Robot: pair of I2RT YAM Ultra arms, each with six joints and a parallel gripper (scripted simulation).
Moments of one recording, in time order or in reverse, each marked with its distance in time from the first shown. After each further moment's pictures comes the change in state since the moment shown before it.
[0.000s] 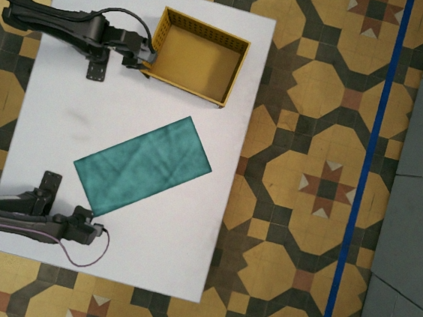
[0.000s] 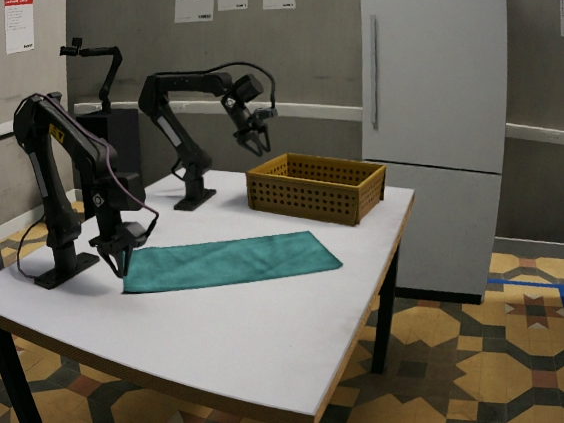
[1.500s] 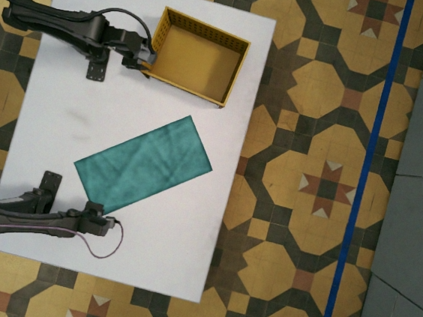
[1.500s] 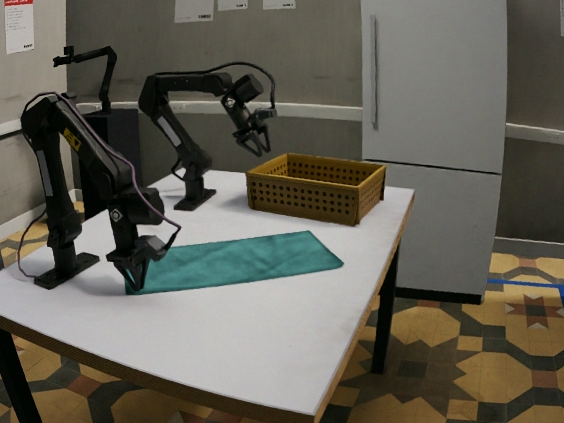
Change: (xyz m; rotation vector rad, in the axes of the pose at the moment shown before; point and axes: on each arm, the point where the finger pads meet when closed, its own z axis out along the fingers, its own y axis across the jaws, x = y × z) left arm 0.000 -0.002 0.000 0.013 0.000 0.012; right arm -0.019 0.023 0.038 -0.011 0.008 -0.097
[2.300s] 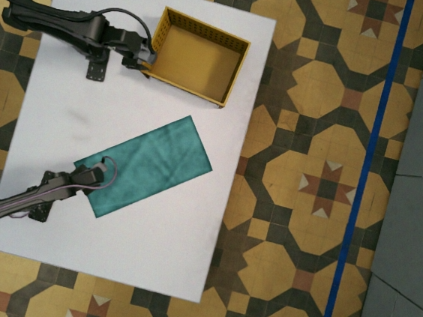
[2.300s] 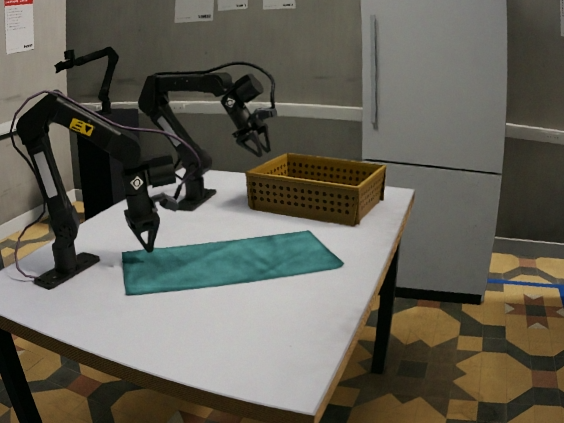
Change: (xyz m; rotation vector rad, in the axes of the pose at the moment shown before) left arm 0.000 0.000 0.000 0.000 0.000 0.000; right arm 0.053 0.137 -0.036 -0.114 0.007 -0.915
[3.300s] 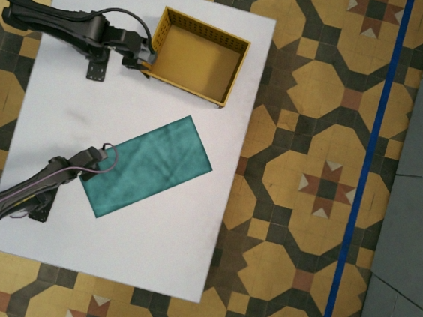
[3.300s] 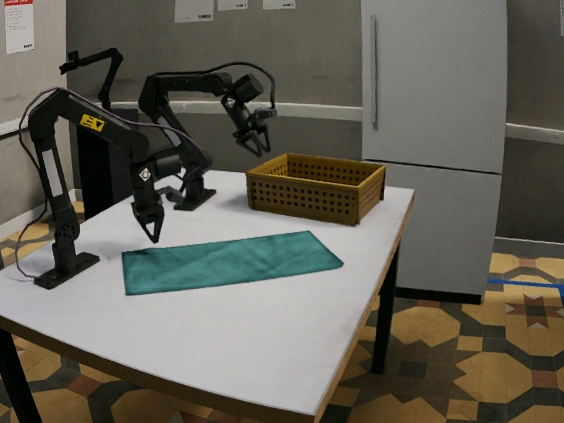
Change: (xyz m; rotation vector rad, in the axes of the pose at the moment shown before) left arm 0.000 0.000 0.000 0.000 0.000 0.000; right arm -0.030 0.041 0.002 0.014 -0.005 0.060
